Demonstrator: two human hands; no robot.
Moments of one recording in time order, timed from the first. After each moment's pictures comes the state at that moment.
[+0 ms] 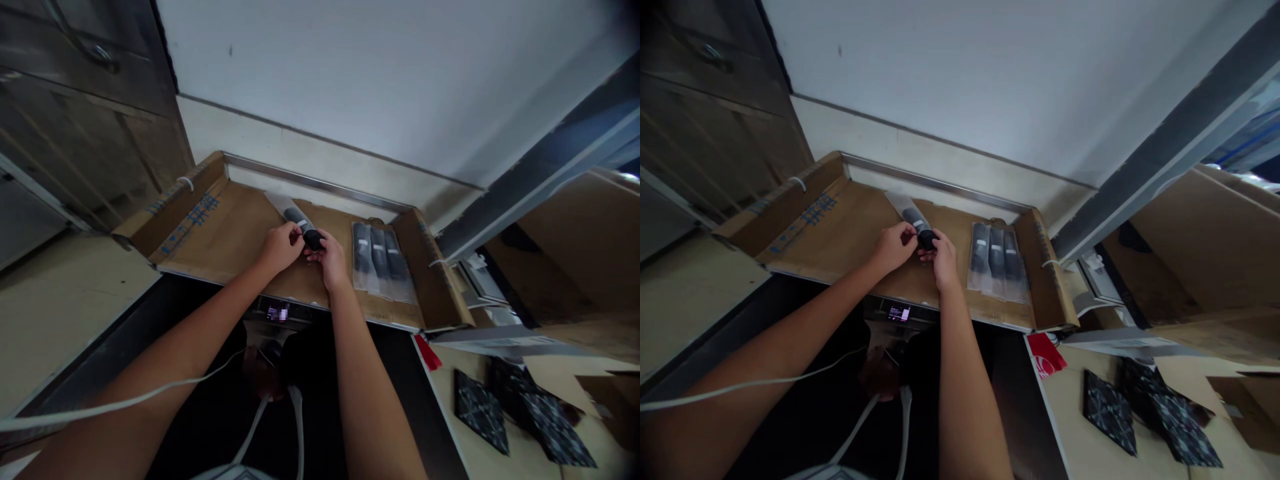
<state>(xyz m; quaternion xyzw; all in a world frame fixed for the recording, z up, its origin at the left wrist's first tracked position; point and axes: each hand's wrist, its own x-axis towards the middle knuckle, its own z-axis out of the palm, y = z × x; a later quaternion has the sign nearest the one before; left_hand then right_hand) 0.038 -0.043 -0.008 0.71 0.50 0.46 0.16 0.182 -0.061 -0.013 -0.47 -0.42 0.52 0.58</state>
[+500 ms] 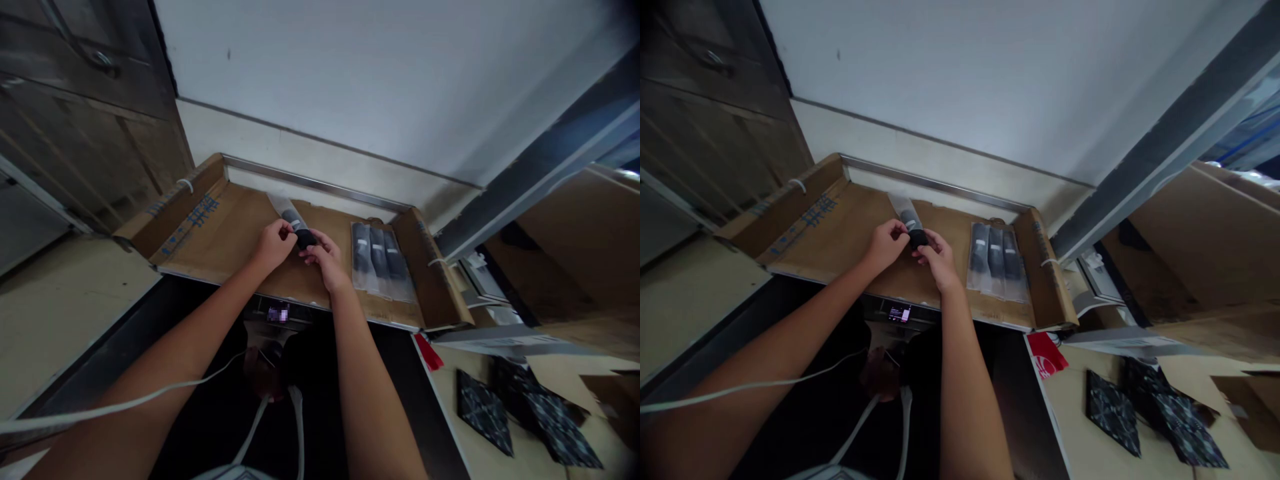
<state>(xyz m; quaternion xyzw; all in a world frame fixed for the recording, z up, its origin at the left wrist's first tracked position) 0.027 -0.036 -0.011 0.64 0.52 0.52 0.23 0.181 -0.075 -0.002 -0.44 -0.49 0.53 0.54</state>
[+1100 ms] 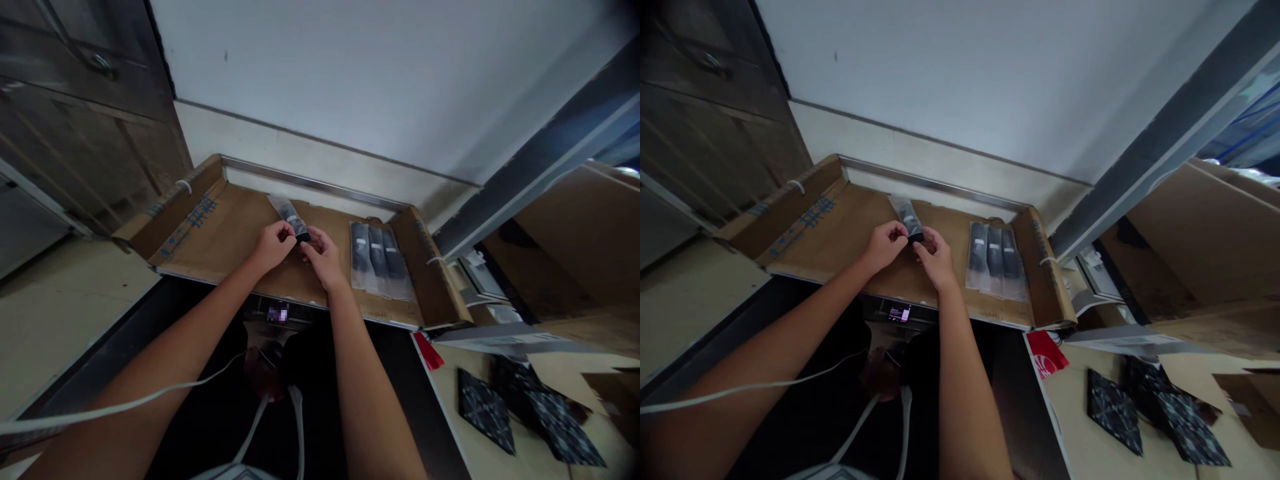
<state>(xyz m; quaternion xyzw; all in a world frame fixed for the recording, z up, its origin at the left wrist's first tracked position) 0.027 -0.038 -0.011 0.65 0.45 0.54 0.31 0.178 -0.071 -0.010 -0.42 -0.53 0.48 0.55</state>
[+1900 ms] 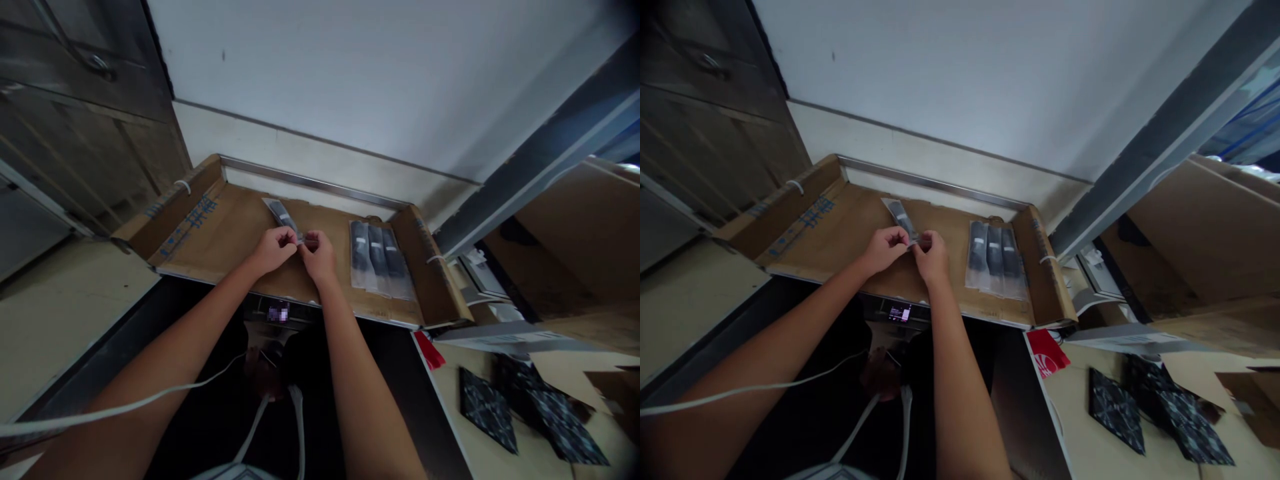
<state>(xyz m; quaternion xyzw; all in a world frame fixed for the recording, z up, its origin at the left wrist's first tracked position) 0.023 -0.050 -0.004 0.69 0.38 0.49 0.37 0.171 -0.062 -0.022 -0.57 -0.60 0.24 0.50</state>
